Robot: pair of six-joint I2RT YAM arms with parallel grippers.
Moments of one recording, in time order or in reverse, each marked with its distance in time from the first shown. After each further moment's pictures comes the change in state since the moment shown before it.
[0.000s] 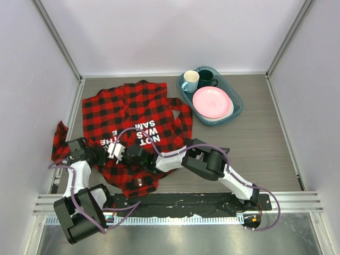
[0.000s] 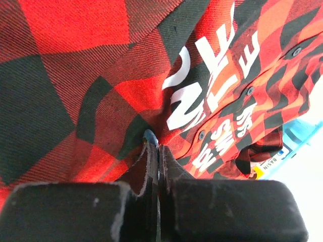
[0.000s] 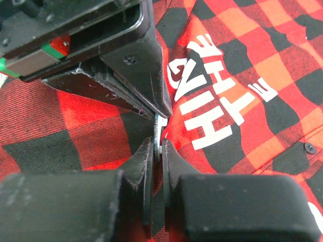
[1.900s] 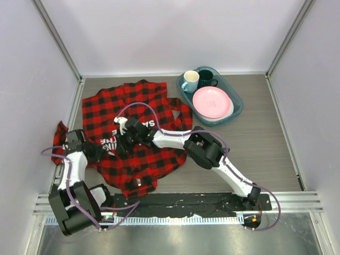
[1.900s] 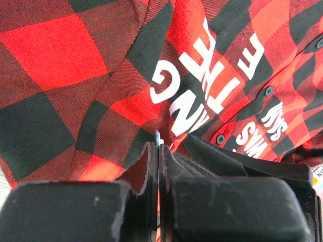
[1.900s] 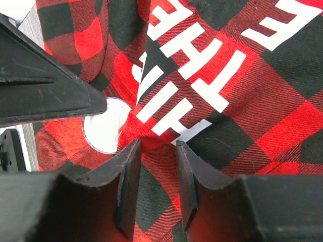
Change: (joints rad) left arm -0.028 0.054 0.114 -0.068 -0.115 0.225; right arm -0.189 0.115 0.410 -0.565 -0.399 0.637
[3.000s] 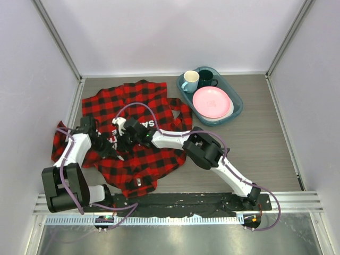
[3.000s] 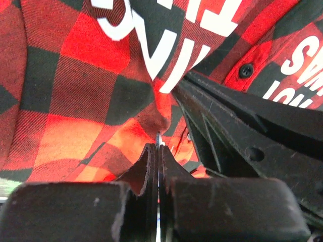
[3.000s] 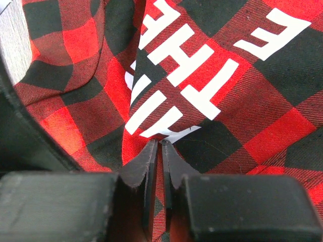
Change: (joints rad) left arm -0.235 0.272 0.258 -0.288 0.018 0.182; right arm 0.010 0.019 0.026 -0.019 0.042 -0.079
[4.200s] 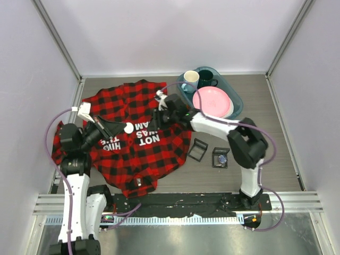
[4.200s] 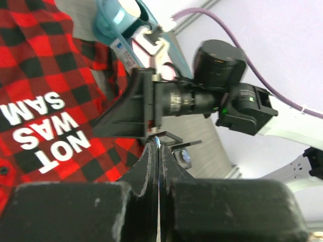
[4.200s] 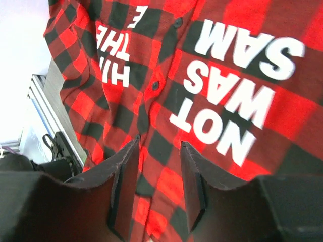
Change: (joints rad) left arm -0.006 -0.673 -0.062 0.585 0.563 0.011; right arm -0.264 -0.455 -0.396 -0.122 -0.085 0.261
